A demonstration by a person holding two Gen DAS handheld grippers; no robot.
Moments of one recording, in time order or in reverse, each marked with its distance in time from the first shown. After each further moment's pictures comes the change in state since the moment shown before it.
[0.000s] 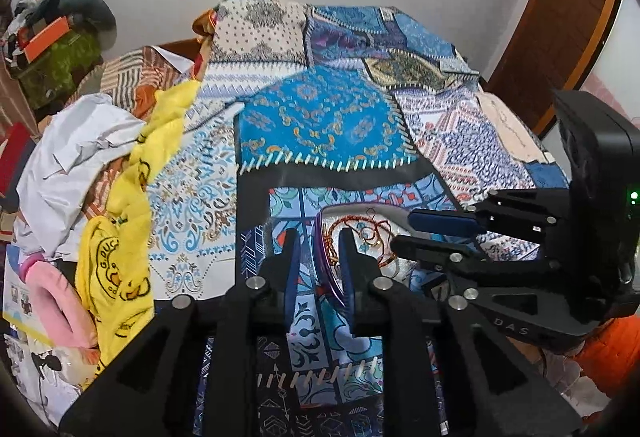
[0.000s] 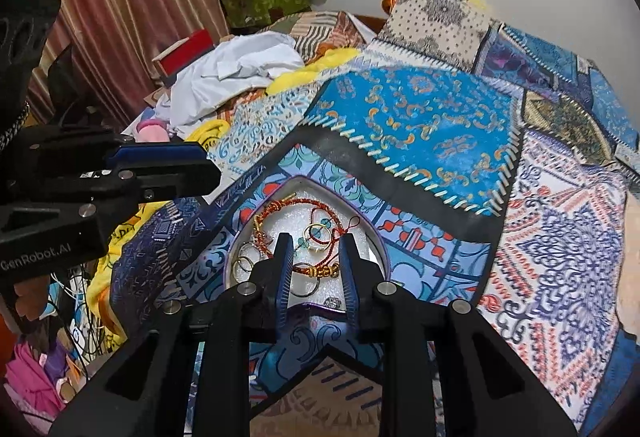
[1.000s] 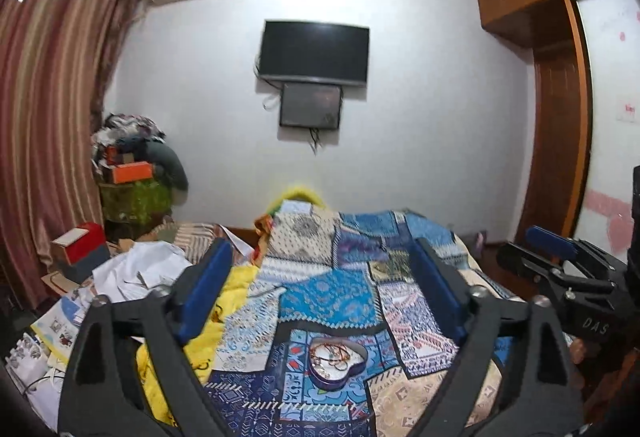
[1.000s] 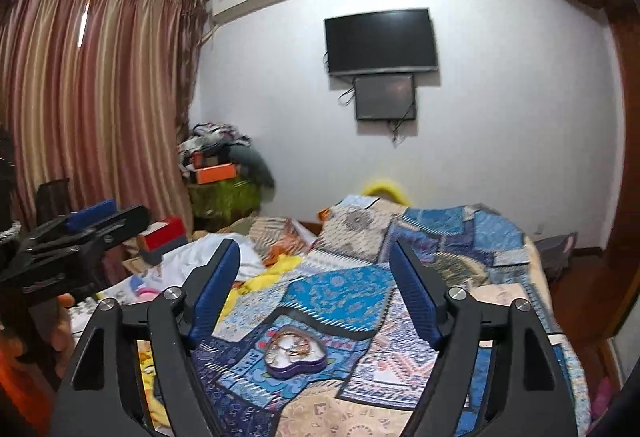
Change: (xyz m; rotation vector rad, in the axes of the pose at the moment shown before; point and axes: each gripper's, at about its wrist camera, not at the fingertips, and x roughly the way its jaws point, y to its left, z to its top) left arm -0.244 -0.089 -0.068 -0.045 -0.771 0.203; right arm -0.248 0.066 -0.057 0.049 -0.738 -0.263
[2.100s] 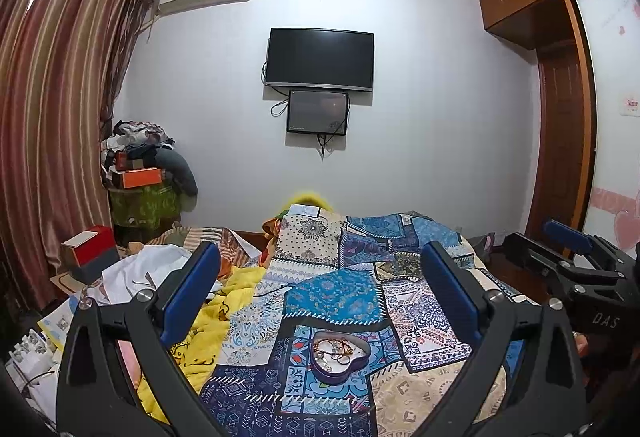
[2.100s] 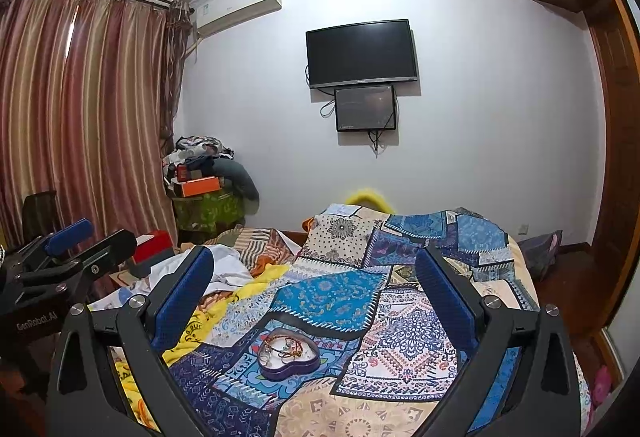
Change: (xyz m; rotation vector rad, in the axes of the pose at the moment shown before) left arm -0.017 -0.012 -0.020 0.013 -0.009 0.021; right arm -0.020 -0.001 -0.009 0.030 -0.039 -0.054
